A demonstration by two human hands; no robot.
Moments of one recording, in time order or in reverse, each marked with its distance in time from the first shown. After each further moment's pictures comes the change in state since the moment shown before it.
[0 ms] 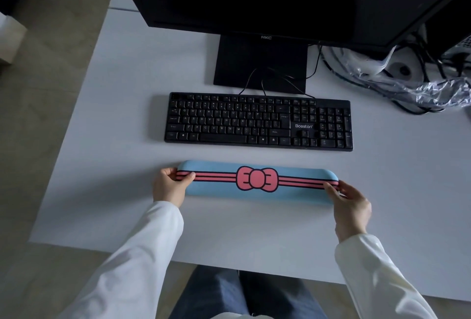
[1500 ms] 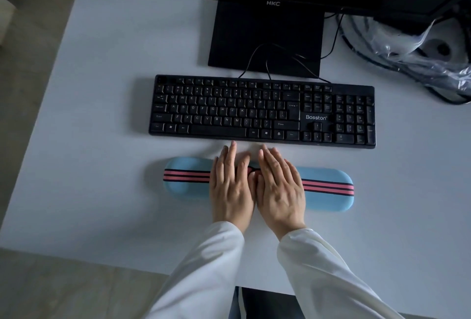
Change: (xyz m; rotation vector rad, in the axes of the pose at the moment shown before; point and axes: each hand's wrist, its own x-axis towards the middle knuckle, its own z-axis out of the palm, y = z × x) left_hand -0.060 0.009 0.106 0.652 0.164 0.851; right_hand -0.047 -0.010 0.104 -0.531 -0.084 -1.150
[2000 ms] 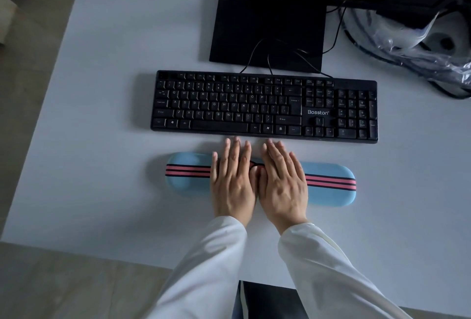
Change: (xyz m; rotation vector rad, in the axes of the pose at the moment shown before) left_hand 0.001 -0.002 0.001 0.056 -0.020 0.035; right_hand 0.001 -0.002 0.000 -0.023 0.029 0.019
